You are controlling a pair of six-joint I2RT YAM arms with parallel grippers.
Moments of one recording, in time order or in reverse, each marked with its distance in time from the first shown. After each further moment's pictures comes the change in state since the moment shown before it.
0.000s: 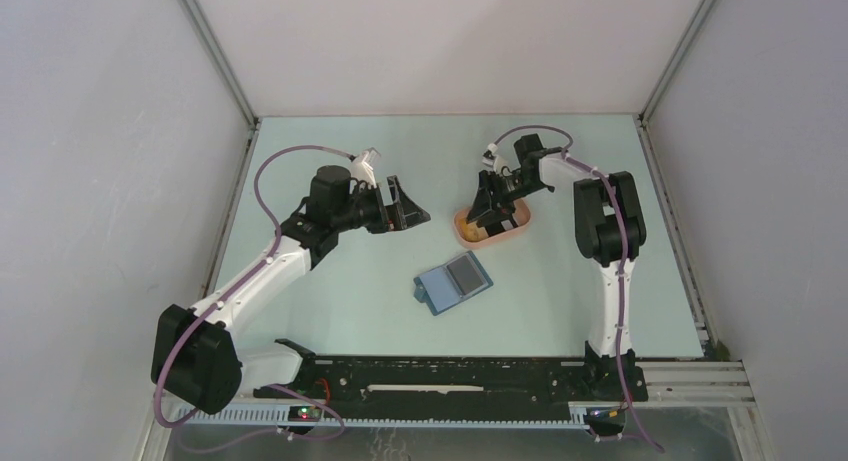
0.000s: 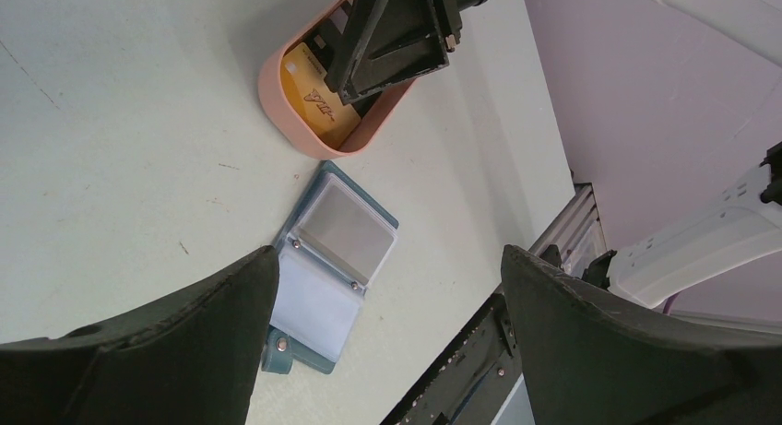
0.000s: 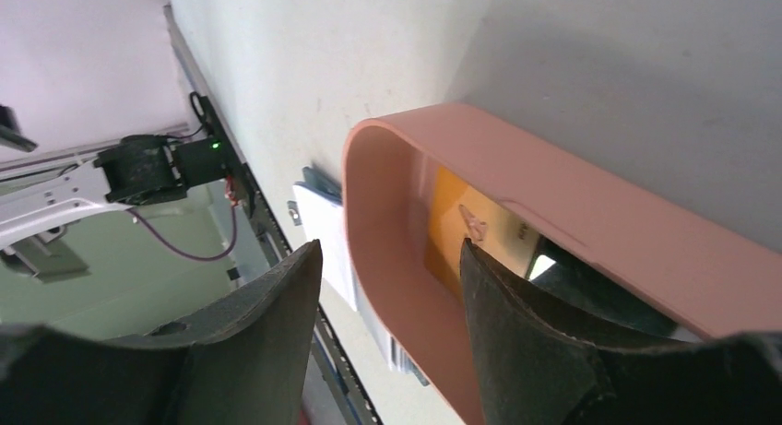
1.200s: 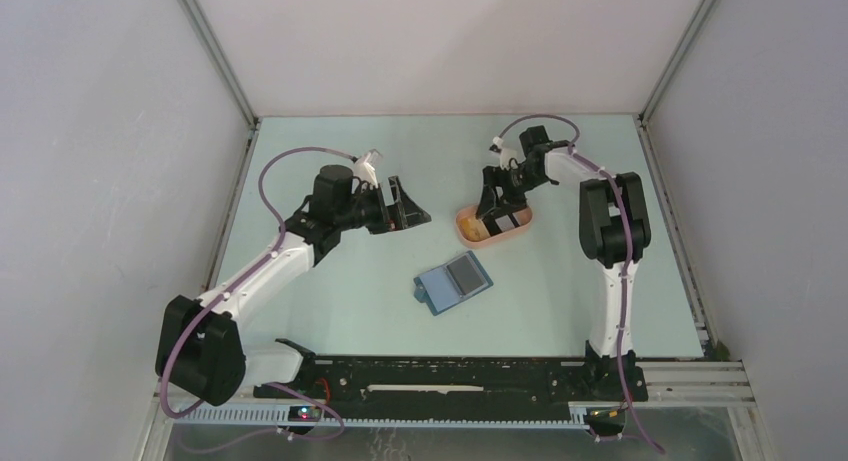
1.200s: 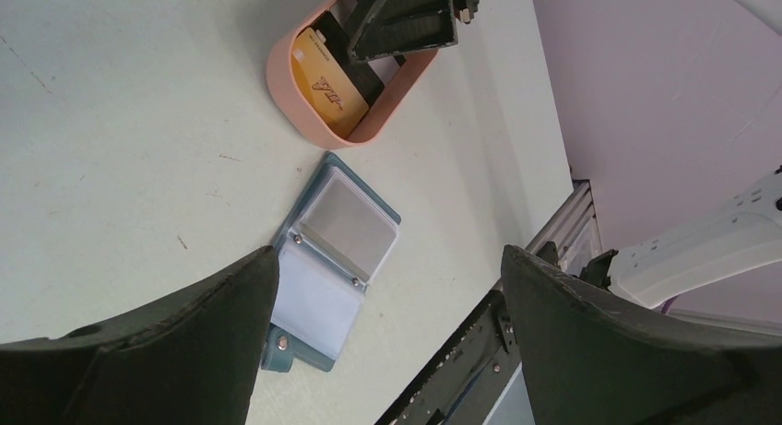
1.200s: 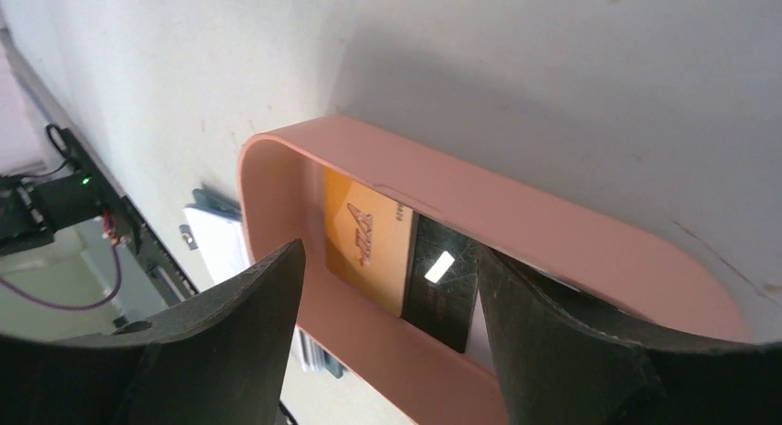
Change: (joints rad) left arm 0.010 0.042 0.000 0.008 0.023 -0.016; right arm -0.023 -0.032 0.035 -0.025 0.247 -0.093
